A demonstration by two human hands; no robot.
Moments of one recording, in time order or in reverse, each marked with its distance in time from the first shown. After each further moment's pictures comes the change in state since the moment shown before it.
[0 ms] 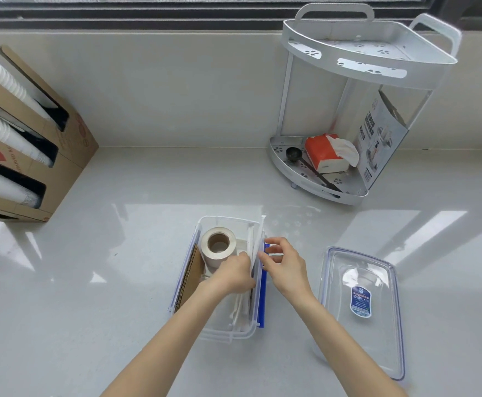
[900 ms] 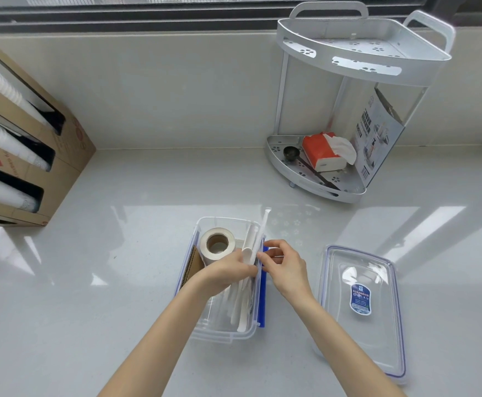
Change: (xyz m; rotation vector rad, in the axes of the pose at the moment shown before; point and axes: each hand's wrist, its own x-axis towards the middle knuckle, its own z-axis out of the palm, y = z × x) left_hand 0.003 -0.017 -0.006 -0.607 -0.162 0.013; right_hand -0.002 0.003 0.001 0.043 0.021 0.015
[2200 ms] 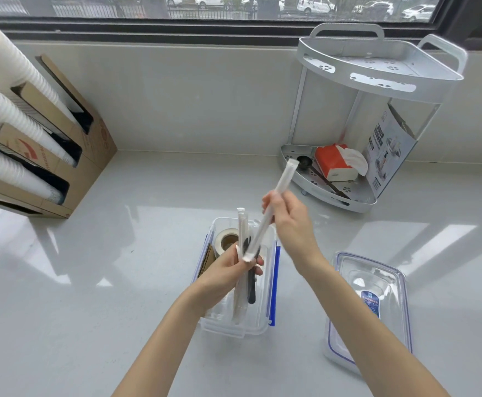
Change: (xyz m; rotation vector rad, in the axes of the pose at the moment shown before) left_hand -0.050 -0.018 -0.005 -0.476 0.094 0.375; right_hand -0.009 -0.096 -0.003 0.214 -0.044 -0.394
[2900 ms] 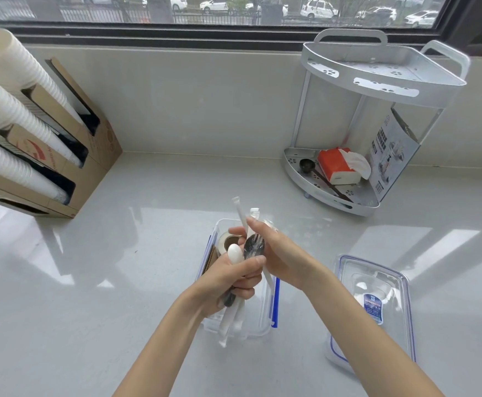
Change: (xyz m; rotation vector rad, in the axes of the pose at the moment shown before) left_hand -0.022 0.025 0.007 -0.286 -0.132 -0.007; right_hand -0.009 0.018 0.006 0.268 -0.585 0.492
